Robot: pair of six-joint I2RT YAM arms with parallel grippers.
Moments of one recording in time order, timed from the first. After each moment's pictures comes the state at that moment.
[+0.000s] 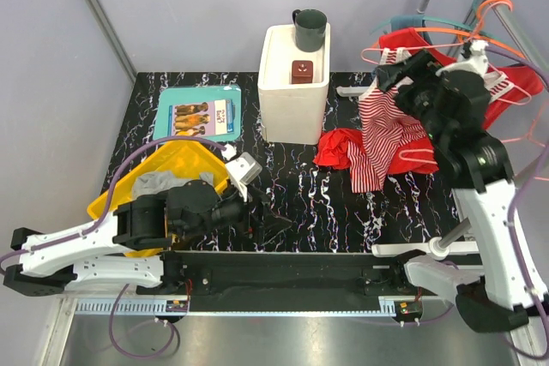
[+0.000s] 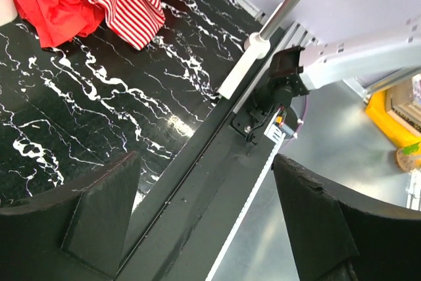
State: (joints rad) left arm -1.36 0.84 1.08 -0.54 -0.22 -0.49; right arm 0.32 1.06 1.58 -0.64 0.19 0.75
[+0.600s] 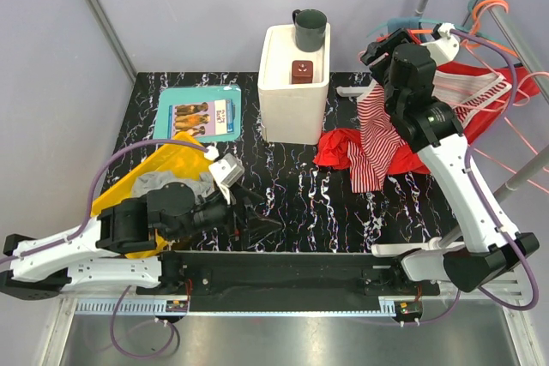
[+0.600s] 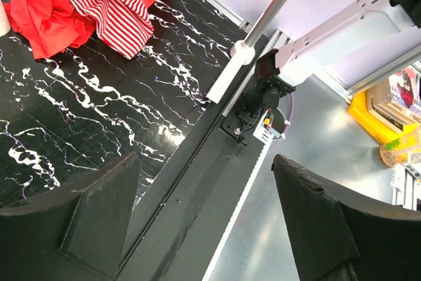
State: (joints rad) left arm -1.36 0.76 1.06 -0.54 -0.19 -0.48; right arm 0.42 1.33 1.63 -0.43 0.59 0.78
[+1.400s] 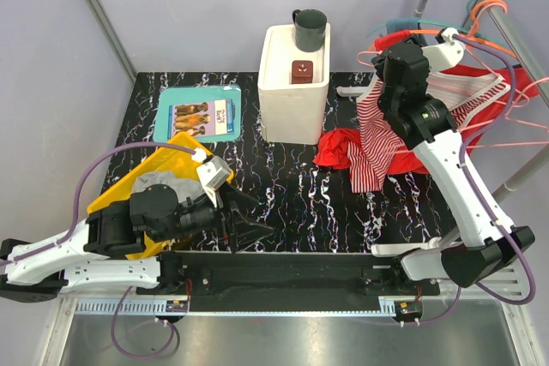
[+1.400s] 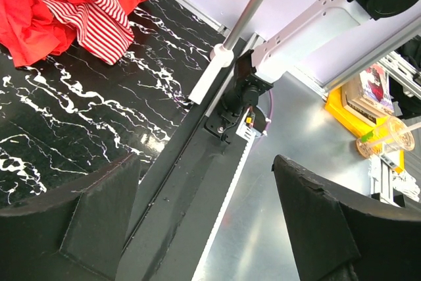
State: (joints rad) left arm -1.36 0.68 1.04 -0.54 -0.13 -0.48; right arm 0.42 1.37 1.63 -0.42 0.79 0.81
